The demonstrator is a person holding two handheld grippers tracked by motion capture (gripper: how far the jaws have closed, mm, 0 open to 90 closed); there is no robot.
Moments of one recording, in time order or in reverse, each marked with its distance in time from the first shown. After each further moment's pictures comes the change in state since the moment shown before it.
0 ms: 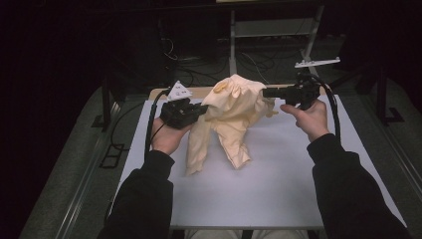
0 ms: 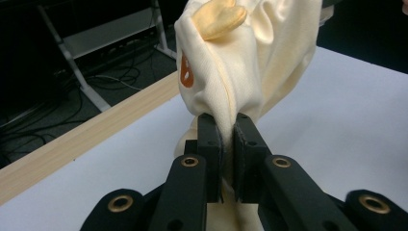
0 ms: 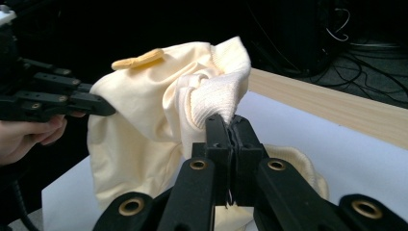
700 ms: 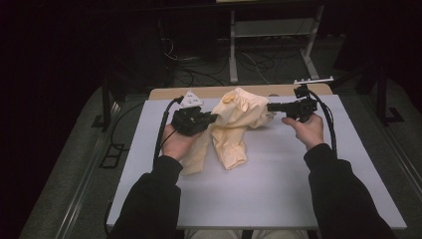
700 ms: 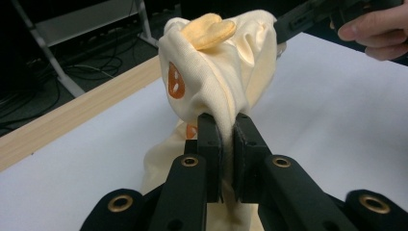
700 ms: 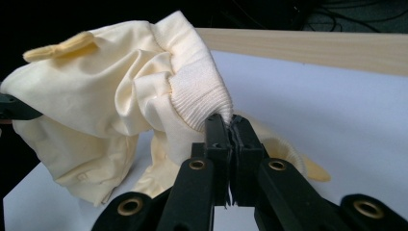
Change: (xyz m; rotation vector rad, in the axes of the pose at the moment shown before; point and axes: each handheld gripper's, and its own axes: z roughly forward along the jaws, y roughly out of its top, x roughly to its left) left arm -0.017 -0.014 0.026 0.035 -0.060 -0.010; right arm -0.047 -0.051 0.019 0.071 -0.086 0.157
